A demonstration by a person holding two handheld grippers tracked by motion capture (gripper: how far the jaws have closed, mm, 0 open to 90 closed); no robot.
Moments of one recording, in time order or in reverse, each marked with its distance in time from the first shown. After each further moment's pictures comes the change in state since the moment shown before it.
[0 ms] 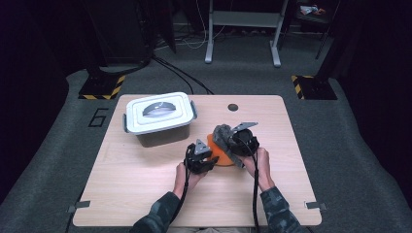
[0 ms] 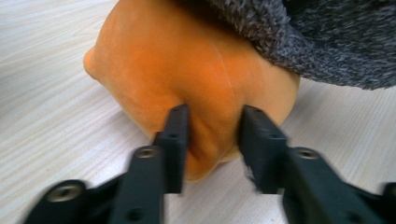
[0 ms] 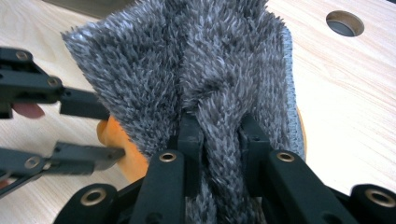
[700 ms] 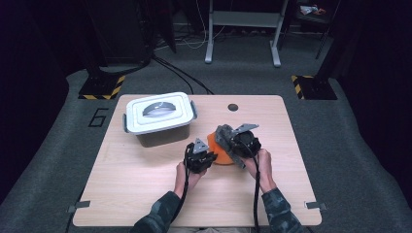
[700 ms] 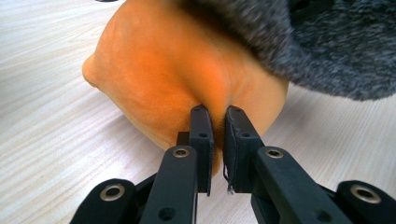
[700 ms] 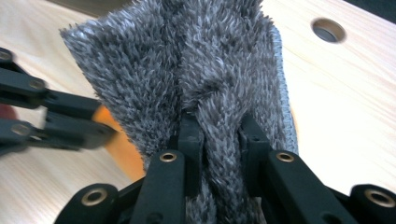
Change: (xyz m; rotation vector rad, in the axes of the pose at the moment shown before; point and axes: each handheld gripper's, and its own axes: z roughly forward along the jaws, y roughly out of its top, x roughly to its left) left arm 0.001 0.002 -0.002 -0.025 -0.033 -0.035; right arm -0.002 -0.007 -0.006 -0.011 -0.048 -0.030
